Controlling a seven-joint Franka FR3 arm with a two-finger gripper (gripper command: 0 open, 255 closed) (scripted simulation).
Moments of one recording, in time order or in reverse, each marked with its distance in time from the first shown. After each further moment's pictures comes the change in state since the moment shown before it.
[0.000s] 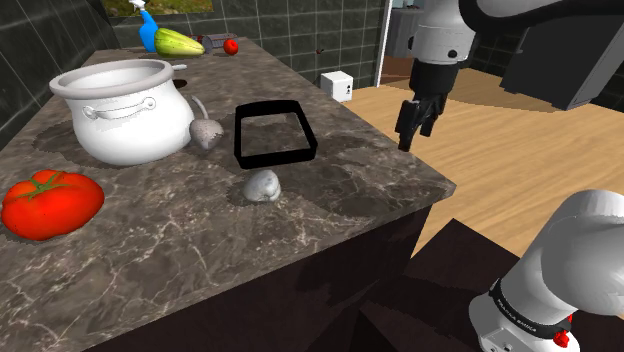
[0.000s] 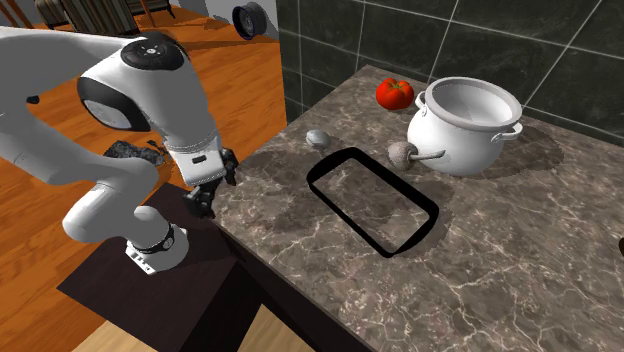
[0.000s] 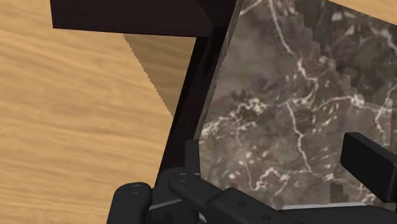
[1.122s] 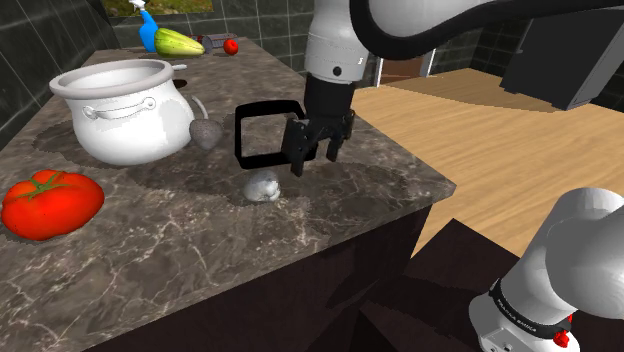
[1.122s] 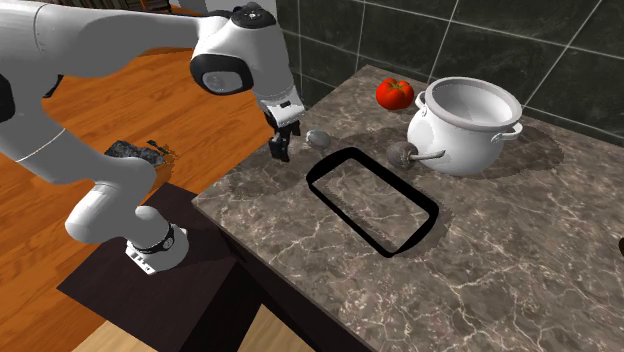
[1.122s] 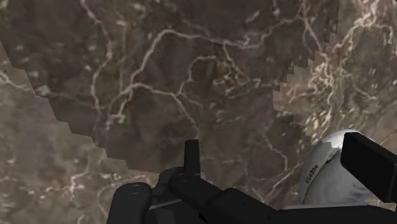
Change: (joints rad) arm 0.102 0.337 0.265 0.234 0.181 0.269 0.295
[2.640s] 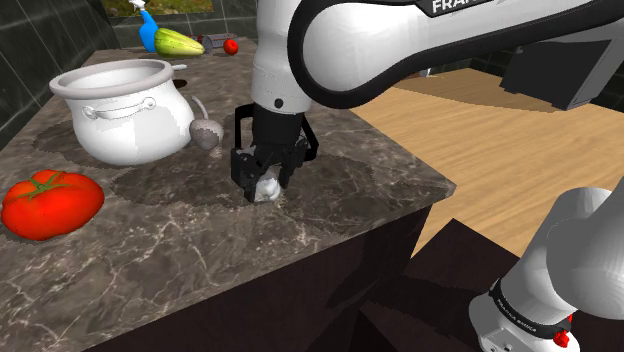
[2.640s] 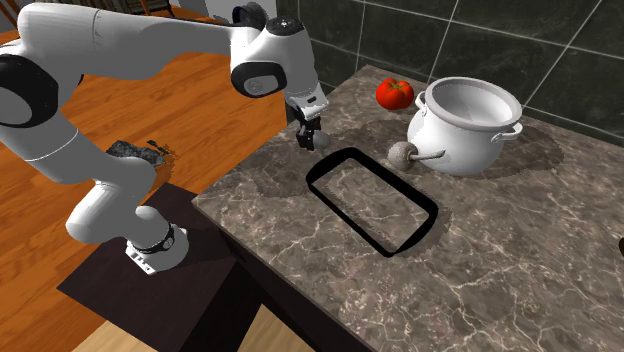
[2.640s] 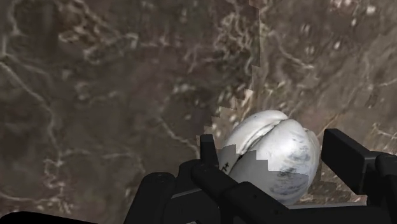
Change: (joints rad) arm 0.025 0.199 0.109 0.095 -0.024 0.178 0.122
